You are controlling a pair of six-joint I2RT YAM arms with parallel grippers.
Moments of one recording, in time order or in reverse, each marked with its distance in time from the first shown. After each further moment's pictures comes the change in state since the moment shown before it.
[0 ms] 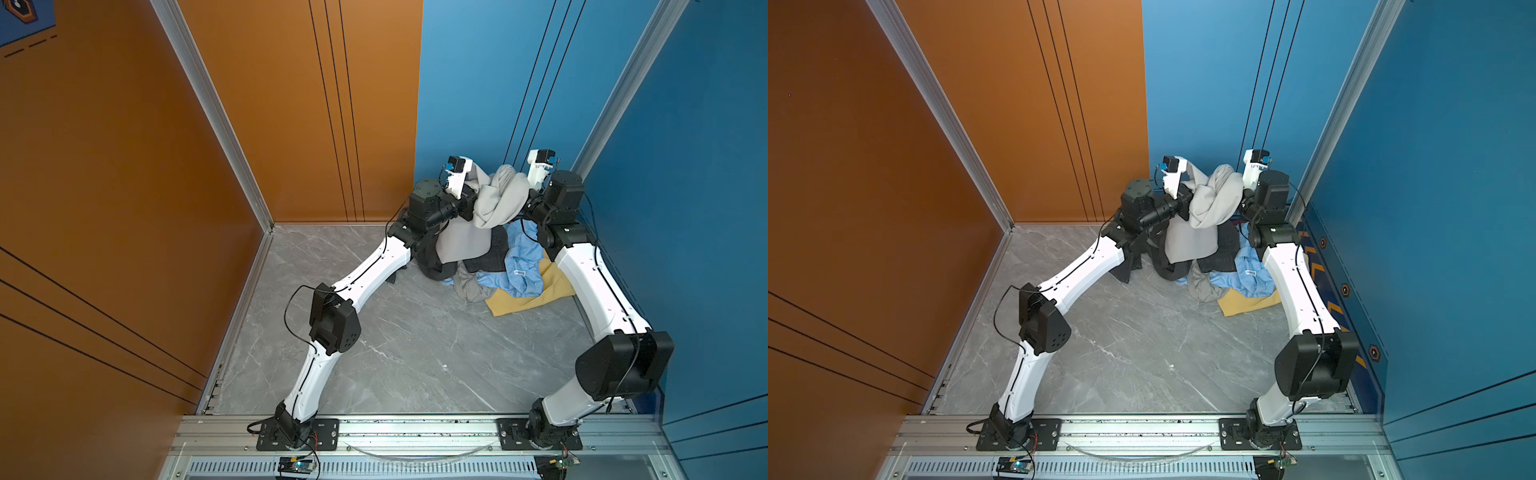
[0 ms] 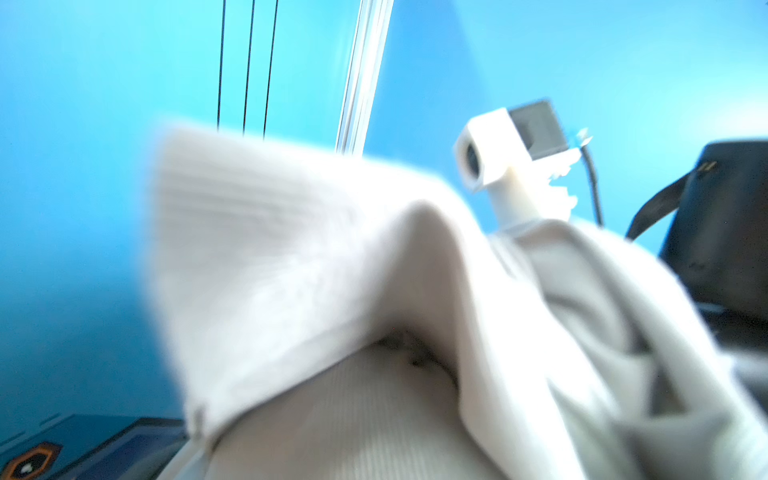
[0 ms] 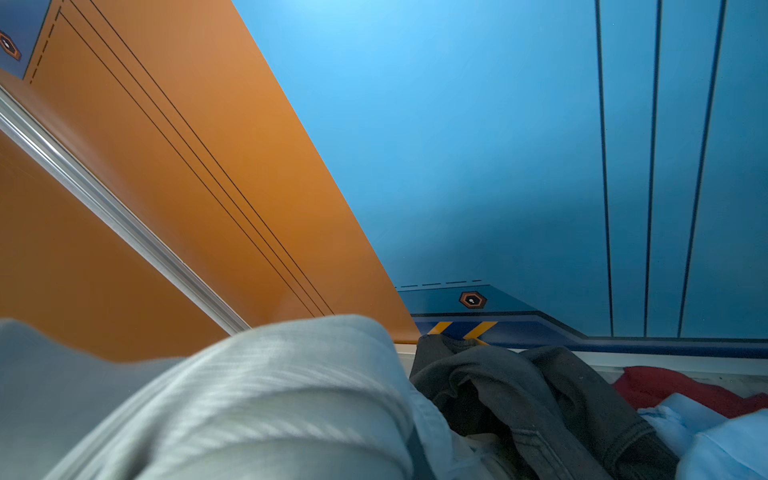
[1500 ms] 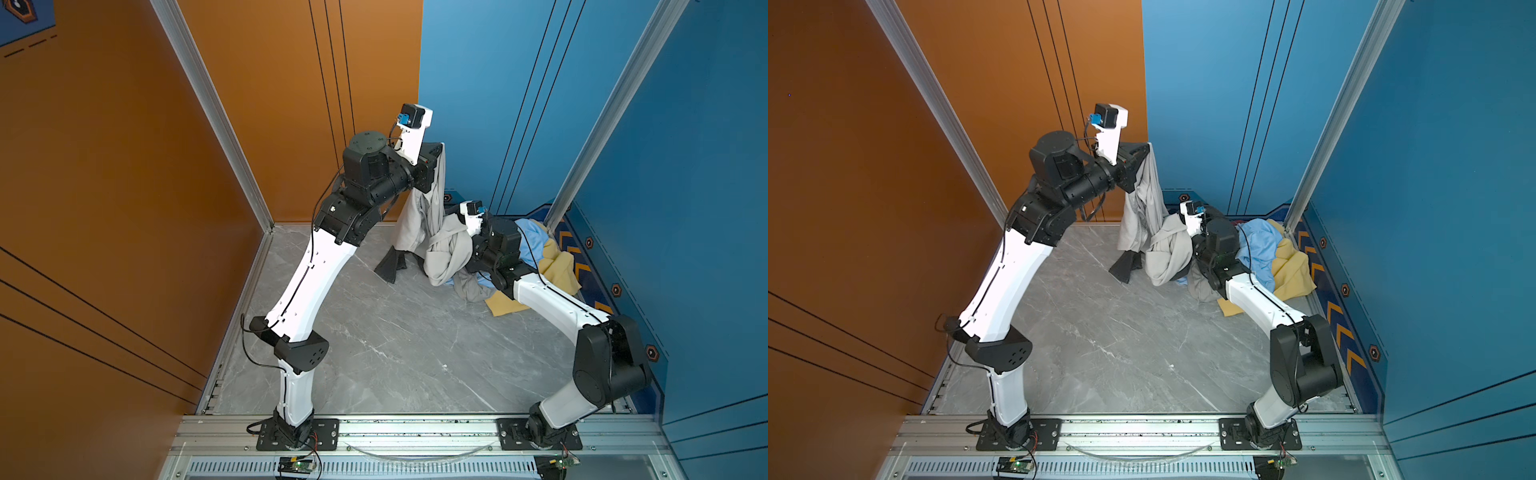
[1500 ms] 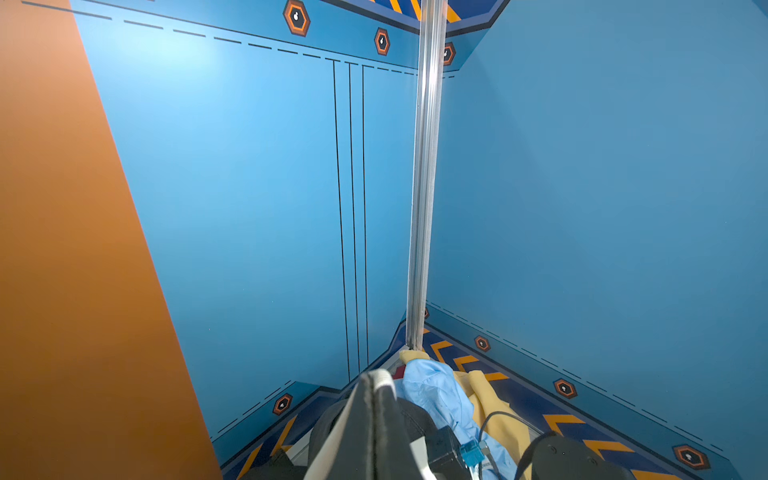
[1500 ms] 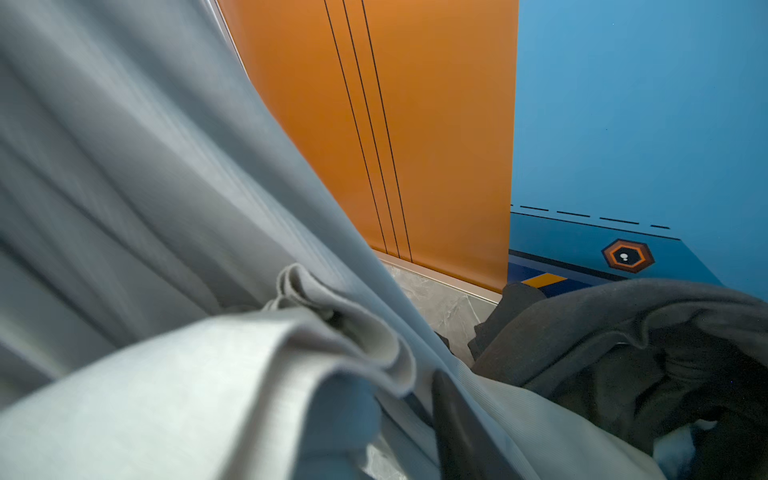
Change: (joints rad) left arm 0.073 -0.330 0.209 -0.636 -0.200 0.274; right arm 0.262 -0.012 -0.499 0.459 -0.045 -0.266
